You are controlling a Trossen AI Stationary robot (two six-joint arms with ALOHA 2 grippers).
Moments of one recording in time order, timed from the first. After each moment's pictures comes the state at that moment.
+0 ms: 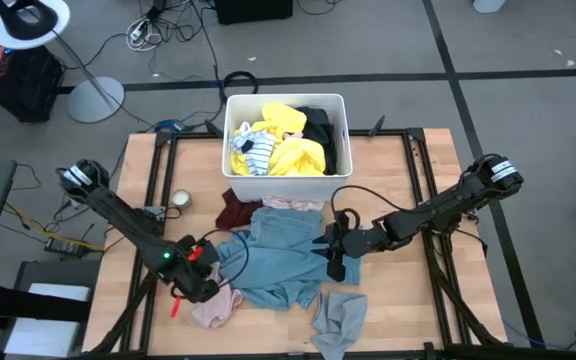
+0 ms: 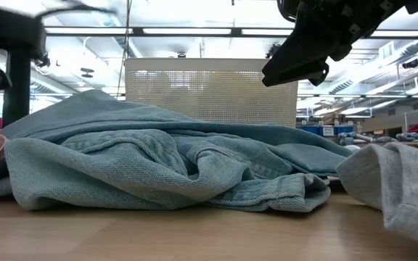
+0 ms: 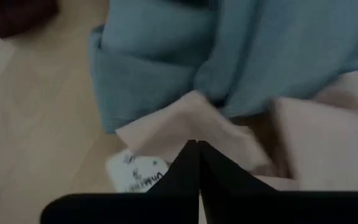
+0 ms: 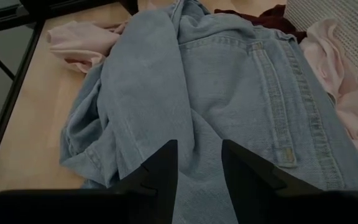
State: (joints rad) left arm -0.74 1.35 0.78 -0.78 -0.29 -1.27; right arm 0.39 1.45 0.80 0.03 0.39 0.45
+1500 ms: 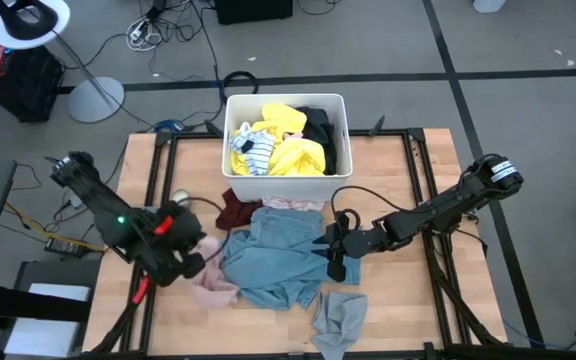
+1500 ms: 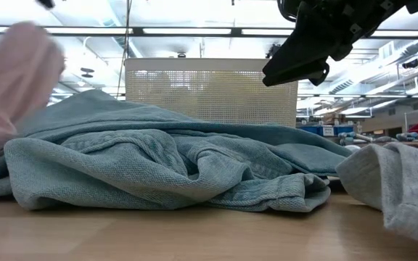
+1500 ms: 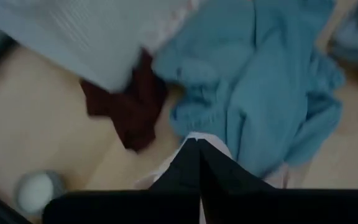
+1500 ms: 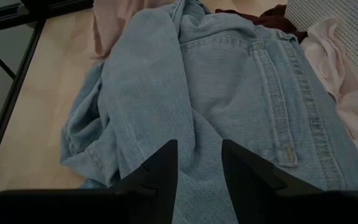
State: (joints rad) left arm -0.72 1.20 1.27 -1.37 -0.63 -1.18; right arm 0.39 1.45 0.80 0.03 0.39 0.45
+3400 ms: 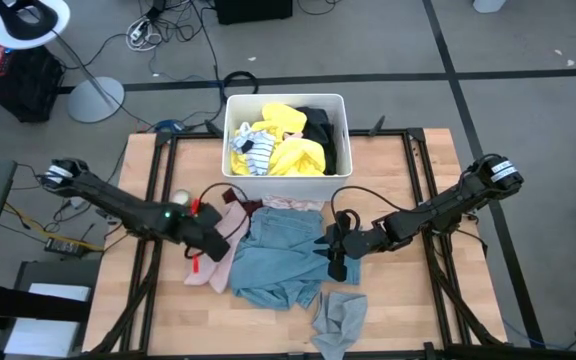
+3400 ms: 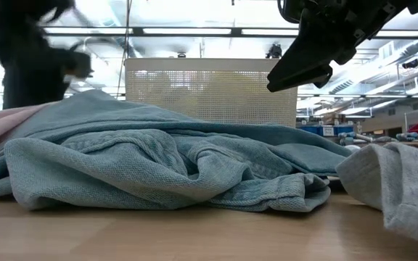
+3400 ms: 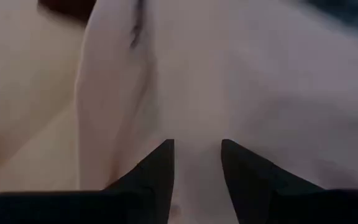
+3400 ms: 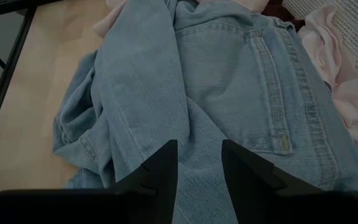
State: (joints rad) left arm -0.36 1.13 0.61 -0.71 -0.35 -1.13; right arm 0.39 1.45 0.80 -0.01 0.39 0.46
